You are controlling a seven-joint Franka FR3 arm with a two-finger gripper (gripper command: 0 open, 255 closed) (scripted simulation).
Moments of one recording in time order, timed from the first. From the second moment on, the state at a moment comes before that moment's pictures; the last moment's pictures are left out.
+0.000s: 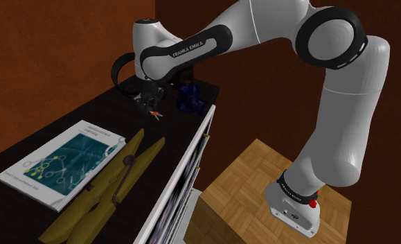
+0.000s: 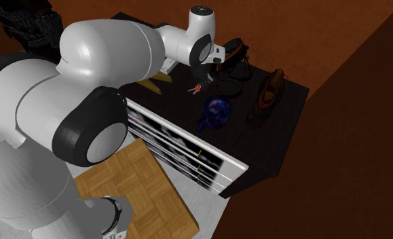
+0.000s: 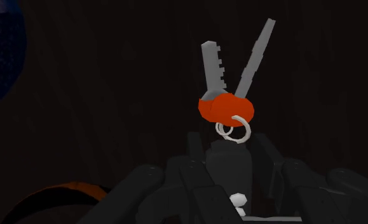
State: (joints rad) arm 0.18 0.40 0.19 -1.78 -0.12 2.18 0.38
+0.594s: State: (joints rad) arm 0.18 0.35 0.19 -1.73 -0.11 2.08 0.37
